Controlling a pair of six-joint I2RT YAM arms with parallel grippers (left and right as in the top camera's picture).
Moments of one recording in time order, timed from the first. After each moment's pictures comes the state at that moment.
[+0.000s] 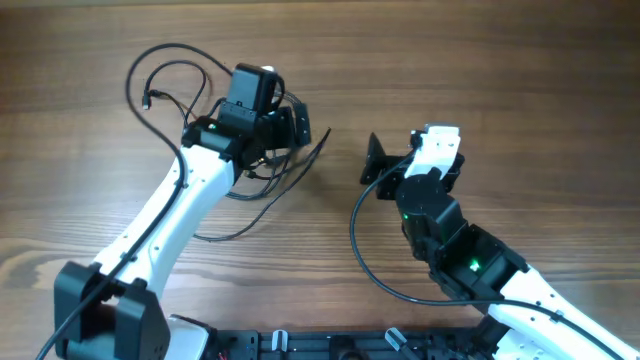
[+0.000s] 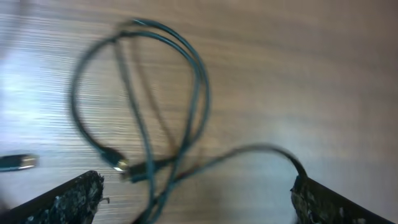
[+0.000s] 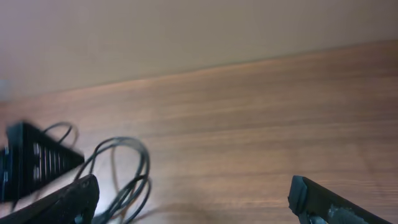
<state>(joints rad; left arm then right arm) -0.36 1.56 1.20 -0.59 -0.01 -0.47 0.77 1.03 0.71 -0.12 0.60 0.48</state>
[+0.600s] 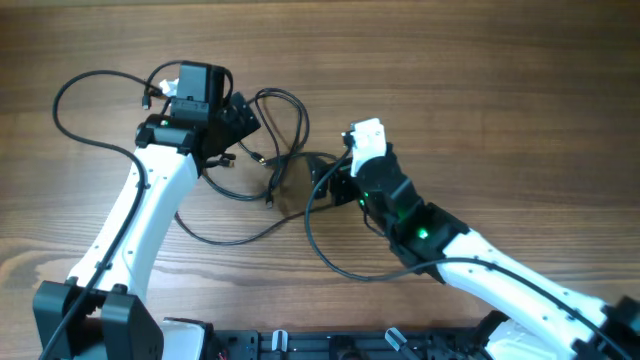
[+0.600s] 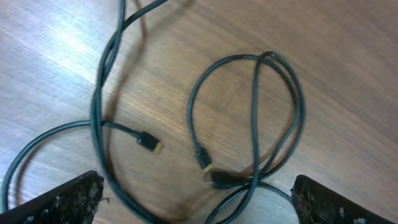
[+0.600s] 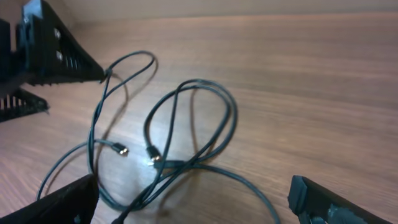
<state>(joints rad) -0.17 1.53 1.20 -0.74 -0.13 -0.69 0.77 1.35 0.71 0.17 0.18 0.39</state>
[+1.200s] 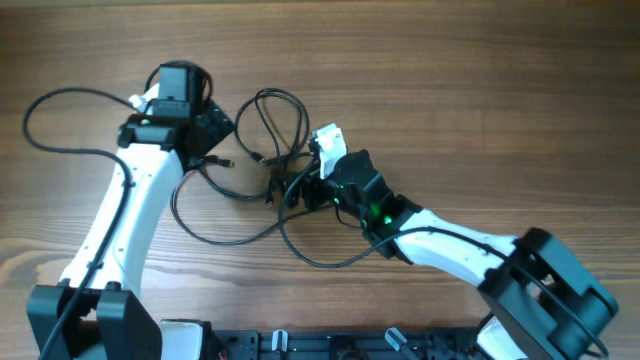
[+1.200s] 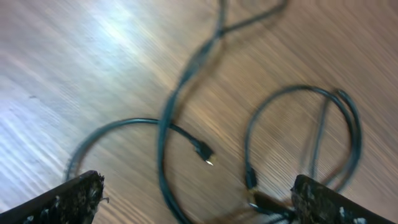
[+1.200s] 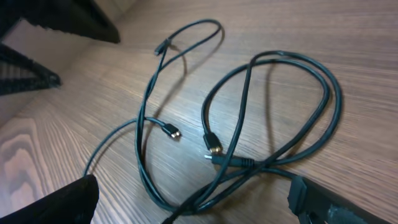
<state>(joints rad) -0.07 1.53 1.20 -0.83 -0.21 -0.79 0.77 1.67 0.71 0.55 -0.09 0.41</state>
